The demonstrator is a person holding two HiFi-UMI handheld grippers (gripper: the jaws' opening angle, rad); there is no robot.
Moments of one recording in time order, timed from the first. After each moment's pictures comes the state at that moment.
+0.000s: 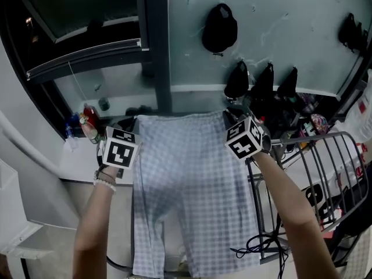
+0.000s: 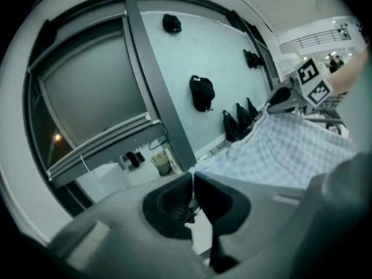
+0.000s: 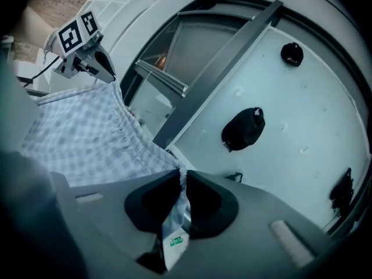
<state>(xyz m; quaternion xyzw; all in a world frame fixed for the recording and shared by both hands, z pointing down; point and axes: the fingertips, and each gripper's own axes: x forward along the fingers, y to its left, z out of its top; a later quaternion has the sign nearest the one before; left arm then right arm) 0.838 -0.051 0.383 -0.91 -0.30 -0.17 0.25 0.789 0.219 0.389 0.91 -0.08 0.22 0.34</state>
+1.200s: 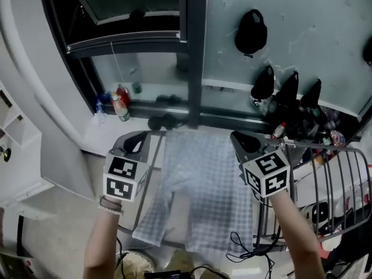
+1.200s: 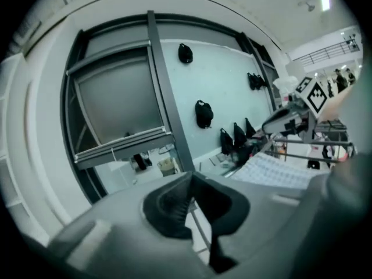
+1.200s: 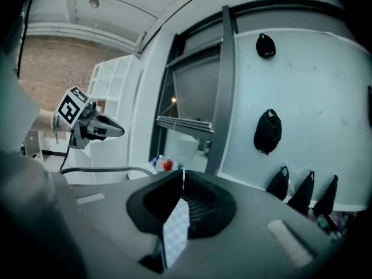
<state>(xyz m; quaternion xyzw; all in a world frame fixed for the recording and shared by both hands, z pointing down) 0.660 -0.099 0.336 -0.94 -0.27 -0.12 0.18 0.639 0.122 0.343 0.95 -0.25 0.13 0.12</state>
